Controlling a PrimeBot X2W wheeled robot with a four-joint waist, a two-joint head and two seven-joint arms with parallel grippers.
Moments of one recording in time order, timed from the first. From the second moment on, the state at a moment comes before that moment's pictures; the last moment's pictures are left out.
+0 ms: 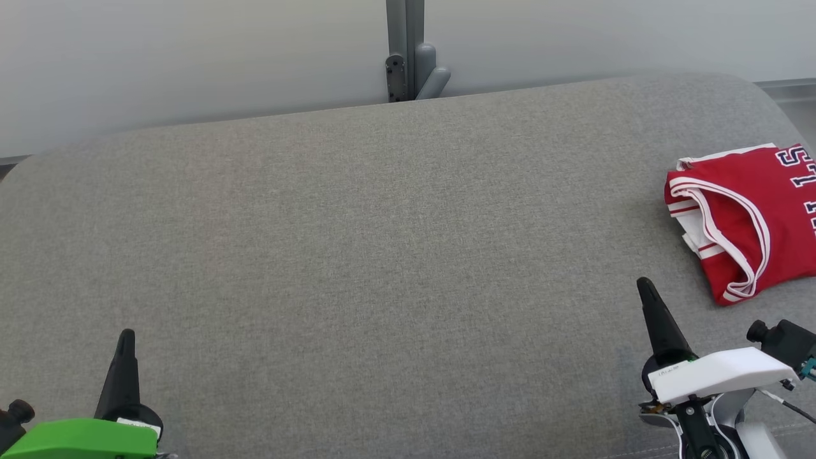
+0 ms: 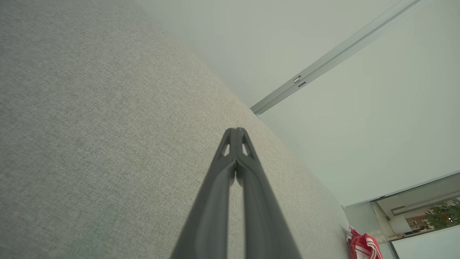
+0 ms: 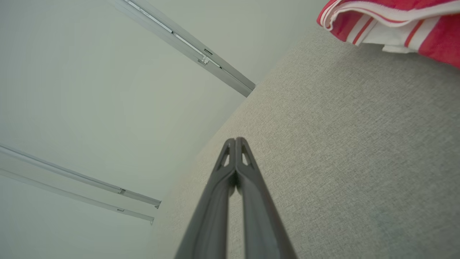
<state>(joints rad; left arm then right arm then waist) 0.09 0.19 0.05 0.00 -1.08 -0.02 0.00 -0.01 -0.11 0.05 0.07 1.02 0.13 -0.04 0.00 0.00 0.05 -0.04</state>
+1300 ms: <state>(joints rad) 0.09 0.11 0.18 0.03 -1.43 -0.09 0.11 -0.02 -0.07 0.06 0.12 1.38 0.13 -0.01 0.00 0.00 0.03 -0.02</state>
